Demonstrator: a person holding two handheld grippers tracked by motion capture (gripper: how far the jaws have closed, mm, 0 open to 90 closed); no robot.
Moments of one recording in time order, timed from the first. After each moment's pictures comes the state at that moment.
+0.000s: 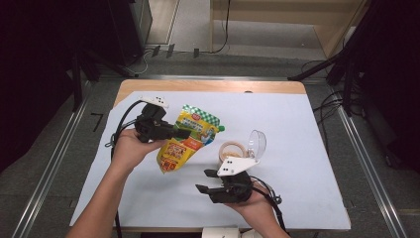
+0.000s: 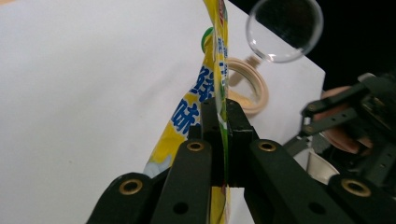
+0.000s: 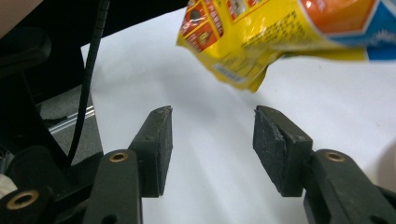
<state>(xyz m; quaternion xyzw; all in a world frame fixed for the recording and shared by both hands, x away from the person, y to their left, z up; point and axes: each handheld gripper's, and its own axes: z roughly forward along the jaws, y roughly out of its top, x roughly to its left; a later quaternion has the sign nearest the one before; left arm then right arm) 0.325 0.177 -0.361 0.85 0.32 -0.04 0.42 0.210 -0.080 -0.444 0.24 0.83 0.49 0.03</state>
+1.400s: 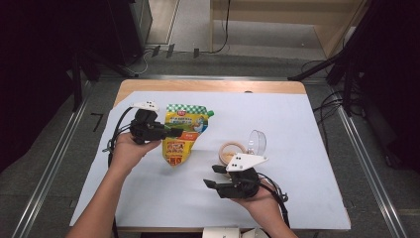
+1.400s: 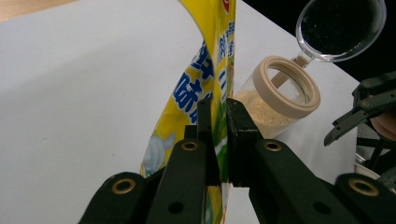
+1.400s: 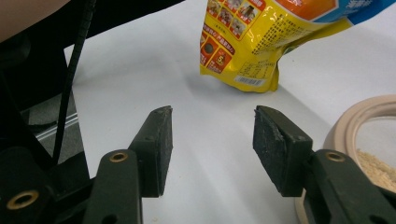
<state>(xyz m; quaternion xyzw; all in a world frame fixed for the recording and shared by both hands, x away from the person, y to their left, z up) 0.330 0.208 -0.396 0.83 0.34 -0.01 0.45 0.220 -0.095 -0.448 0.26 0.83 0.50 0.04</state>
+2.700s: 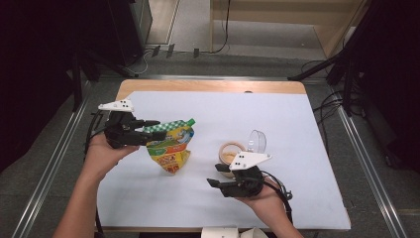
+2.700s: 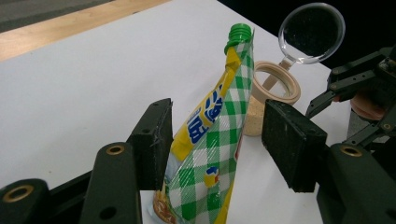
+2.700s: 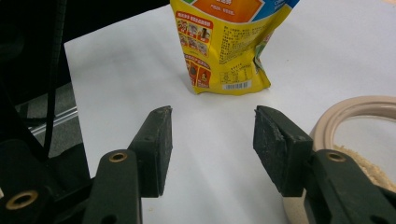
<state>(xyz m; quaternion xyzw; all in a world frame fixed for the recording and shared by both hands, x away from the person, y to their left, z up) 0.303 0.246 -0.360 0.82 0.33 0.03 0.47 0.222 -0.104 -0.441 0.25 0.83 0.49 0.04</state>
